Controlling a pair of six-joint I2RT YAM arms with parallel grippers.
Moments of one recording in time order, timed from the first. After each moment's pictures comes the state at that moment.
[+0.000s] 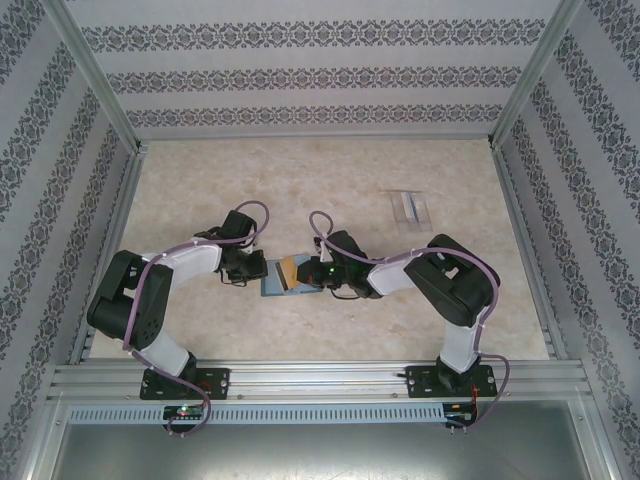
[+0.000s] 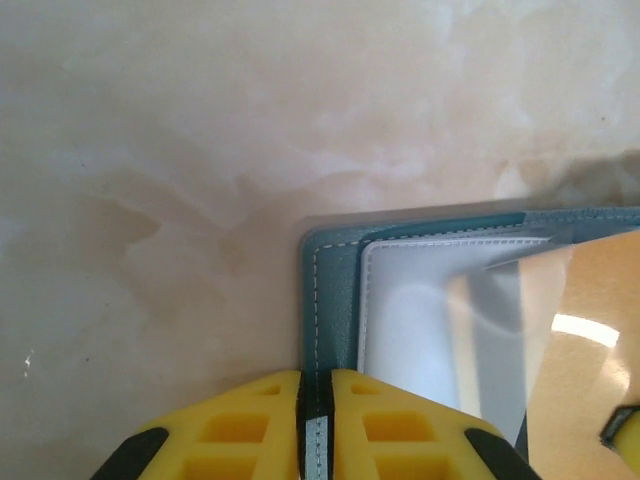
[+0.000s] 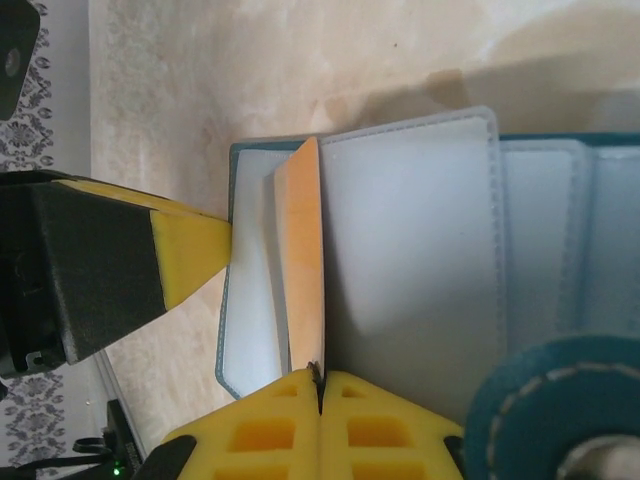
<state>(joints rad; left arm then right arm) -0.33 1.61 0.80 -0.43 0.25 -0.53 0.76 1.87 0.74 0.47 -0.46 0.99</state>
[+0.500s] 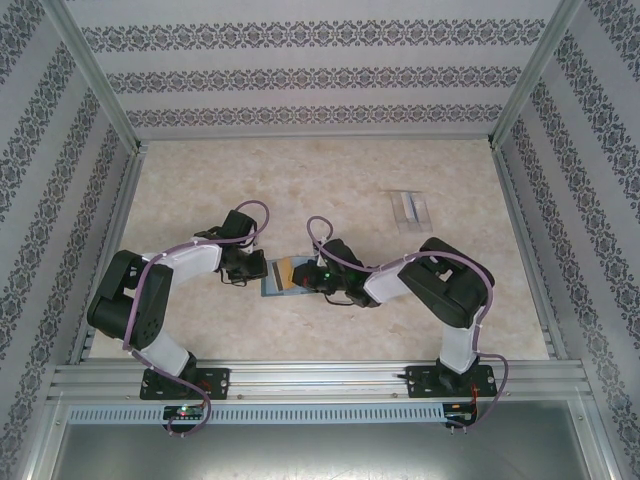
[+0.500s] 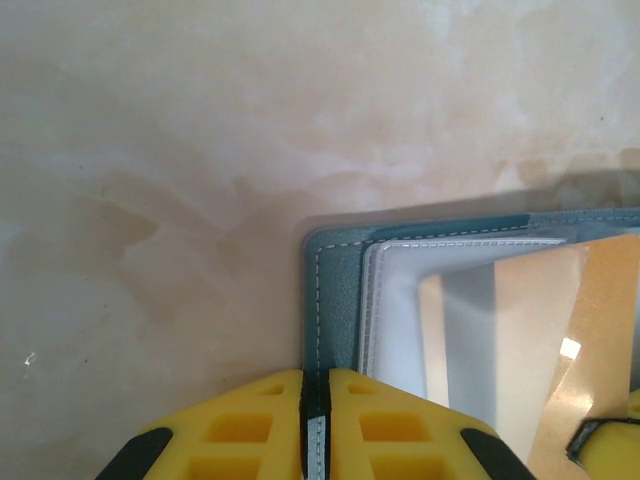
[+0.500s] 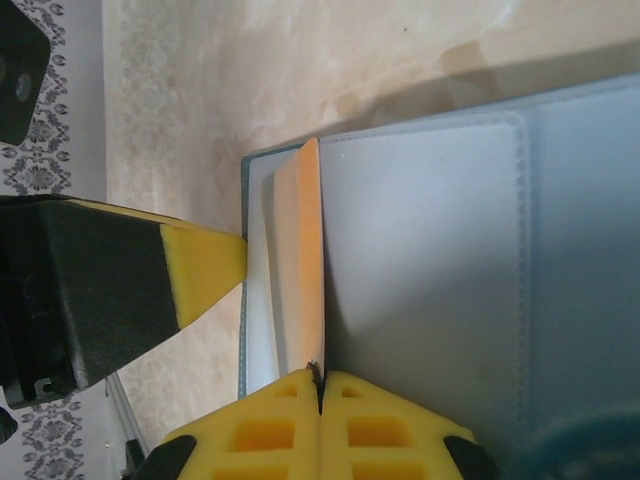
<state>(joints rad) -0.33 1.61 0.81 -0.44 0.25 -0.53 0.82 1.88 0.71 0.58 -0.33 1.12</state>
